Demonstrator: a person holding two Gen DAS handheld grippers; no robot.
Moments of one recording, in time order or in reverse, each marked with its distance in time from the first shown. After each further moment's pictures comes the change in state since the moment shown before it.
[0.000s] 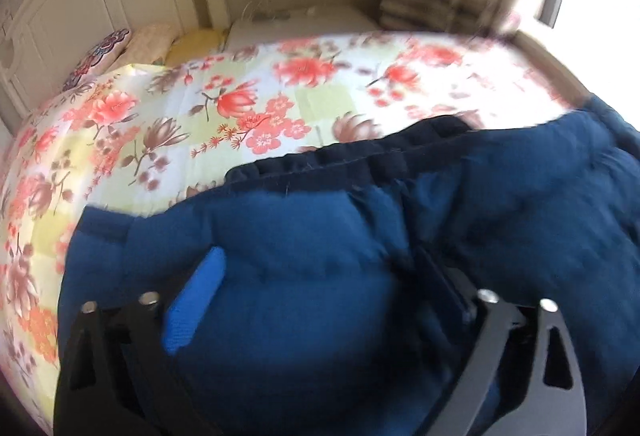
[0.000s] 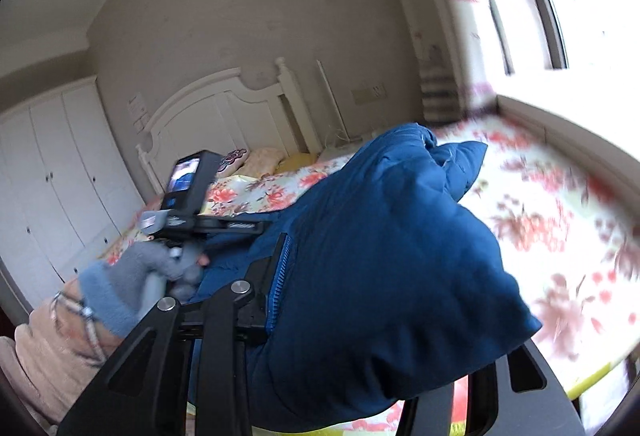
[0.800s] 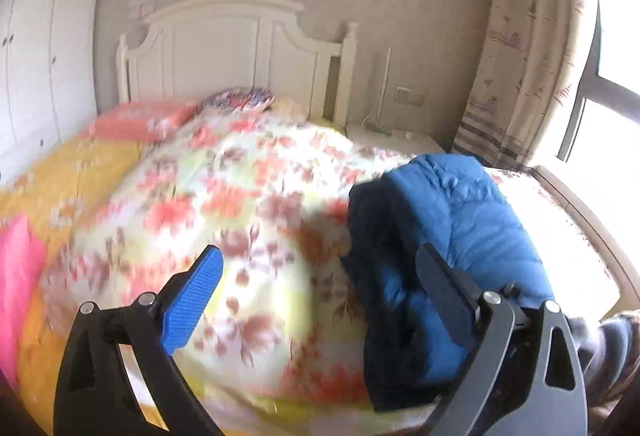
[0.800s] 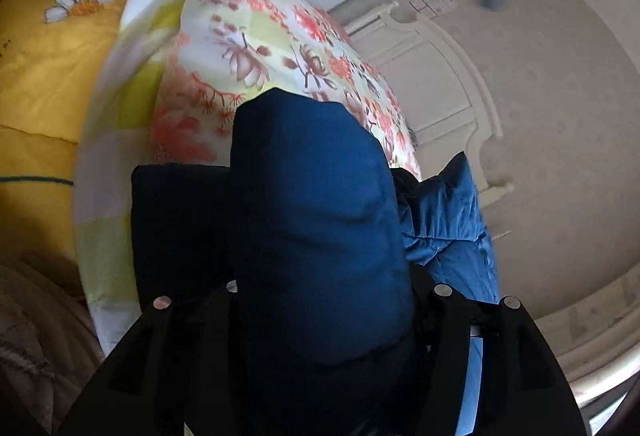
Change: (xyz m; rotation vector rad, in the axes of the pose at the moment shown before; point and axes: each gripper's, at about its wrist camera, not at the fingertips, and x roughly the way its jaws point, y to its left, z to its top) left arm -0.254 0.210 -0.186 -0.222 -0.420 0.132; right arm 0.136 0.339 -0.176 -1.461 0.120 0.059
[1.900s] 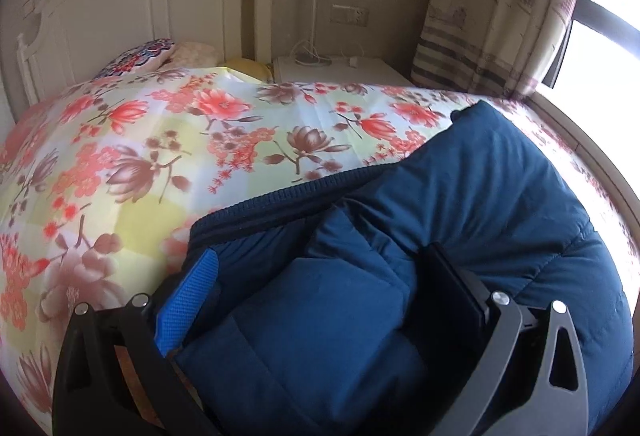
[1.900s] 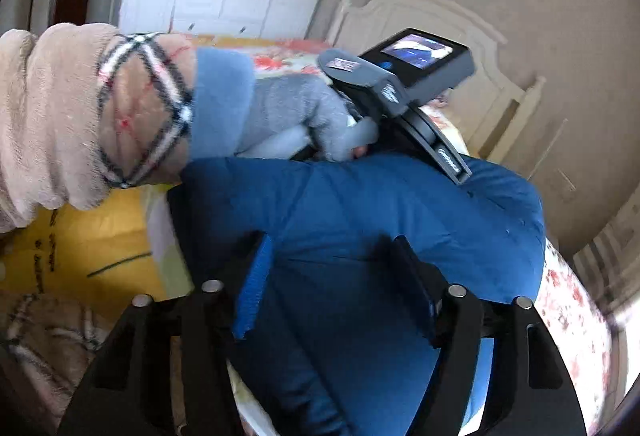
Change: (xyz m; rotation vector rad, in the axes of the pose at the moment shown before) left arm 0.255 -0.090 0.018 0.129 0.242 -0.159; right arm -0.051 -0.091 -0.066 0.449 -0.088 0.335
